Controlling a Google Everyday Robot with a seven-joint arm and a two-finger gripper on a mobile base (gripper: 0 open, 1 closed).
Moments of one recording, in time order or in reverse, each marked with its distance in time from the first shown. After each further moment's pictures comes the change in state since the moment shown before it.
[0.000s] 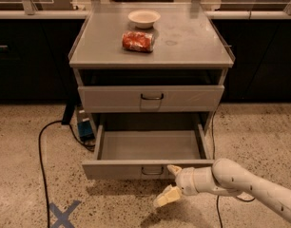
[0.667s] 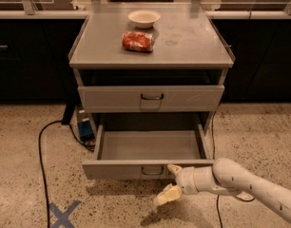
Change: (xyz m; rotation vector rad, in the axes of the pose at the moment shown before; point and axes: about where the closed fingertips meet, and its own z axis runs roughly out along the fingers) arm 0.001 -0.007 0.001 0.000 -0.017 0.015
